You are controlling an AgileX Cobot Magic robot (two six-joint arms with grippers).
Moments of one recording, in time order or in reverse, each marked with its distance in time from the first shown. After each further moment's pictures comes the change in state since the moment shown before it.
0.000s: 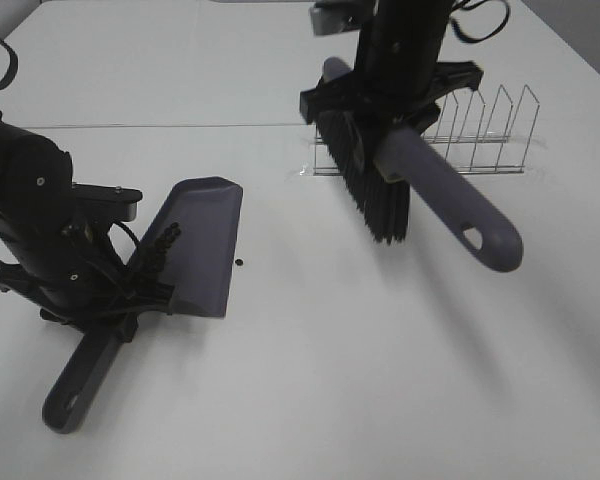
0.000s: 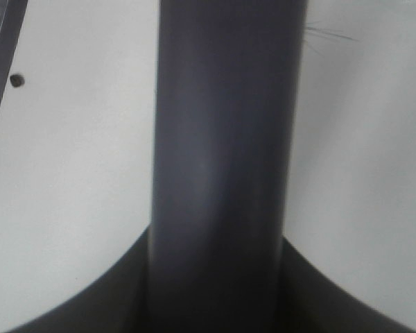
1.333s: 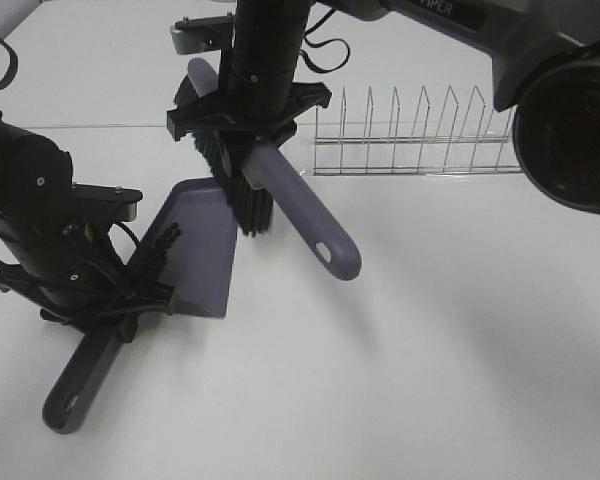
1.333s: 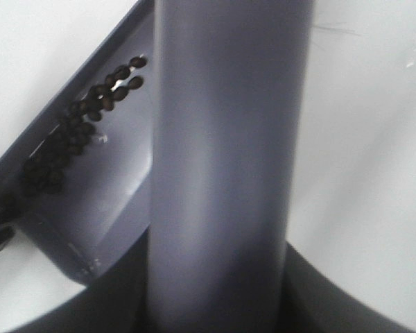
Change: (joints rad) left arm 0.000 0.000 0.000 0.000 0.001 0.000; right arm 0.154 0.339 -0.488 0.076 -0.009 -0.071
